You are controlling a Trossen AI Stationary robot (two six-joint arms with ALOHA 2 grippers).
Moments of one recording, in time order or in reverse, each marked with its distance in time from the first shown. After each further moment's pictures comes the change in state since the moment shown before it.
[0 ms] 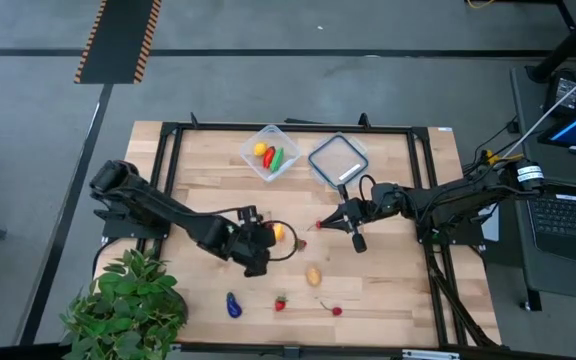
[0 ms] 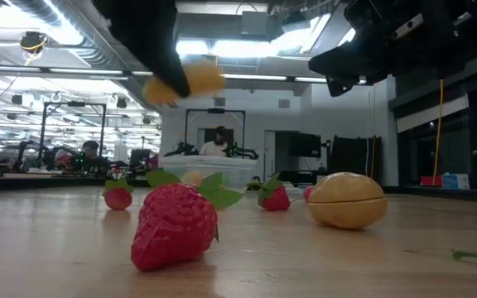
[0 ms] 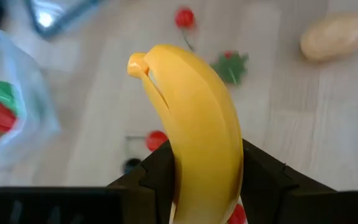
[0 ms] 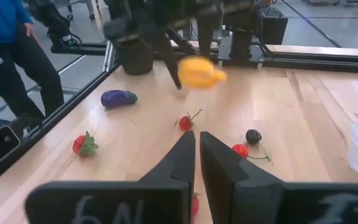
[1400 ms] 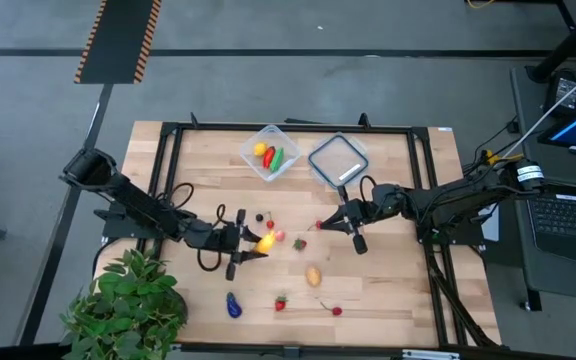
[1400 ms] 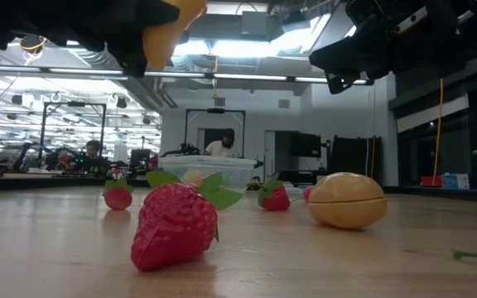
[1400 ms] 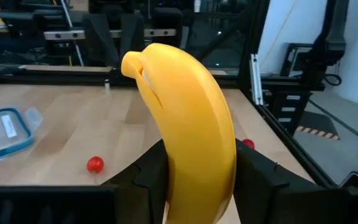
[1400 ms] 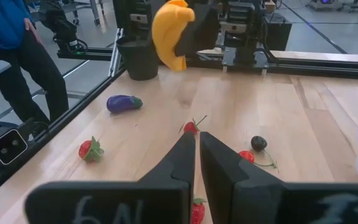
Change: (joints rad) left arm -0.026 -0.279 -0.804 1.534 0.175 0.353; right arm 0.013 0.000 0.000 0.020 -0.006 0.002
